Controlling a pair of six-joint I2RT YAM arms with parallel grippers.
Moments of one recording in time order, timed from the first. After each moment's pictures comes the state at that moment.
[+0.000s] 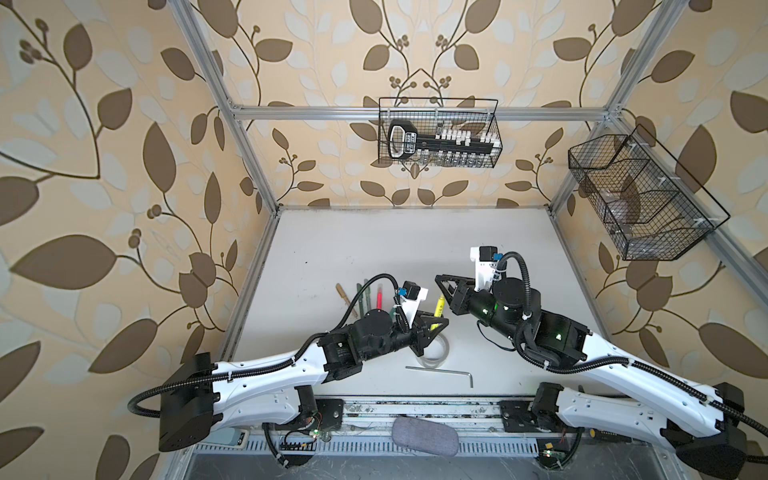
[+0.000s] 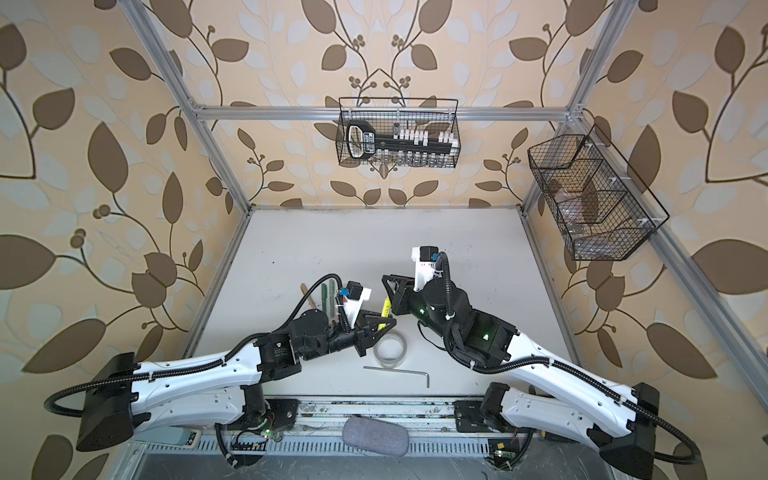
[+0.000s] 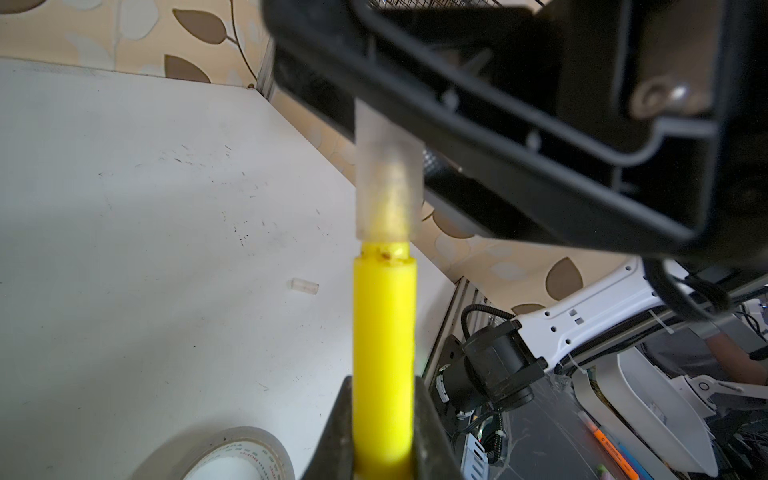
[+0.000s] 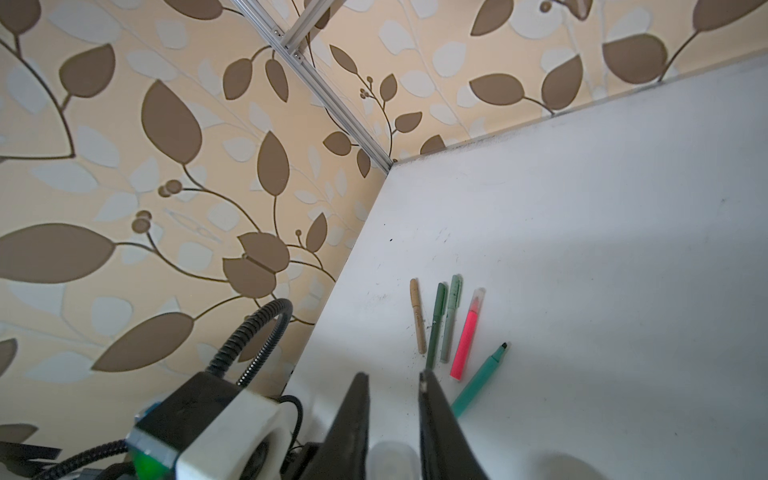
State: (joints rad) left arm -1.10 1.05 0.58 0.33 0.05 -0.57; right arm 0.96 0.95 0.91 -0.22 0.28 0.75
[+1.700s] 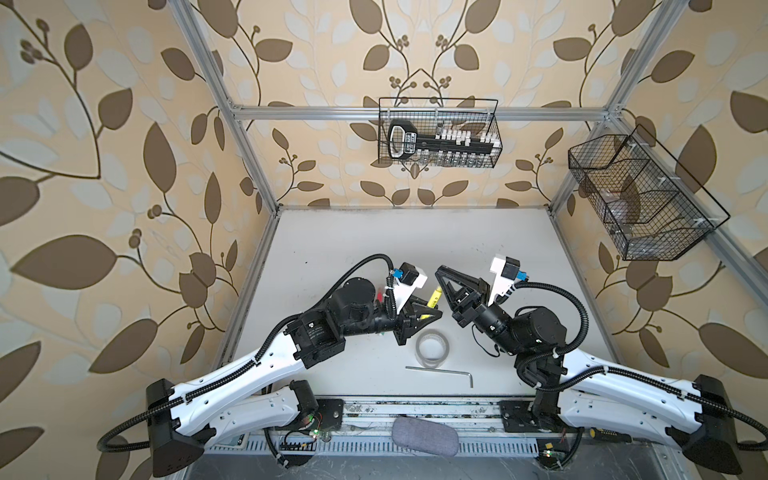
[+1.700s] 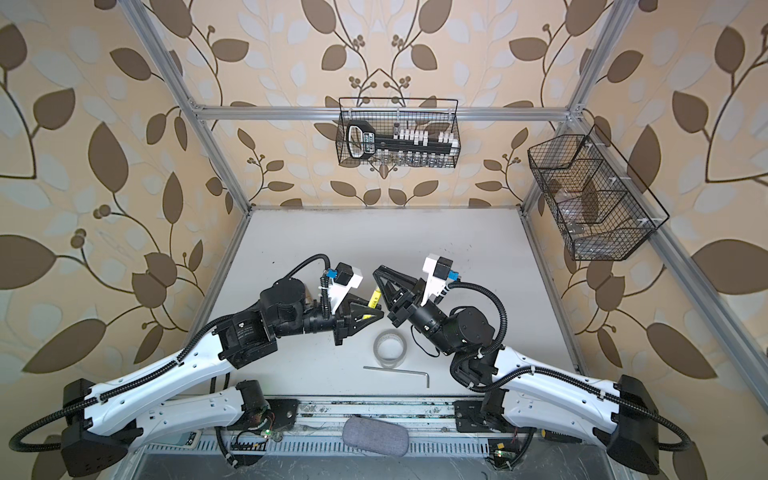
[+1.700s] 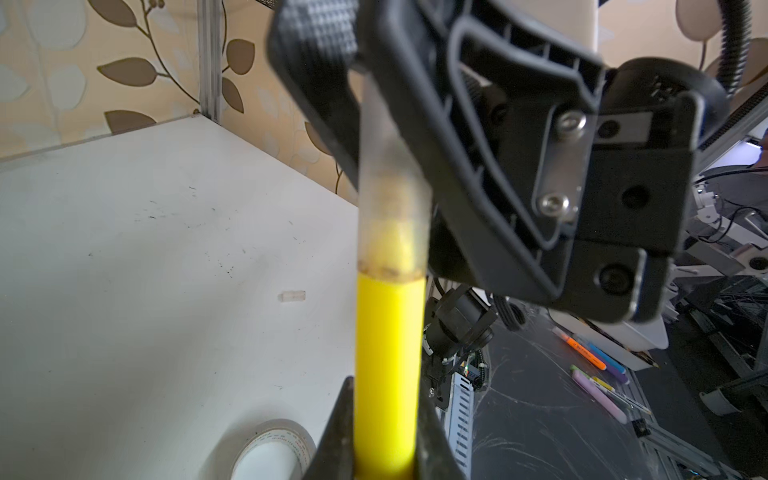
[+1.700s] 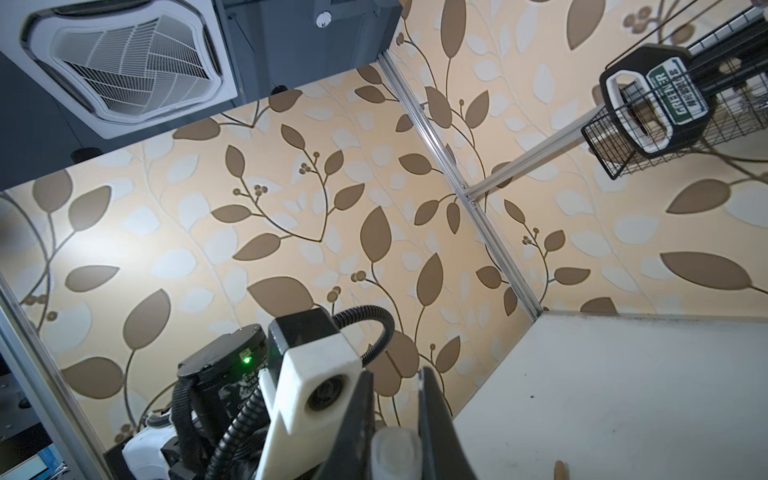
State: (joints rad) left arm -0.93 0.94 0.89 -0.14 0.35 -0.31; right arm 1.05 0.90 0.61 0.66 0.20 0.54
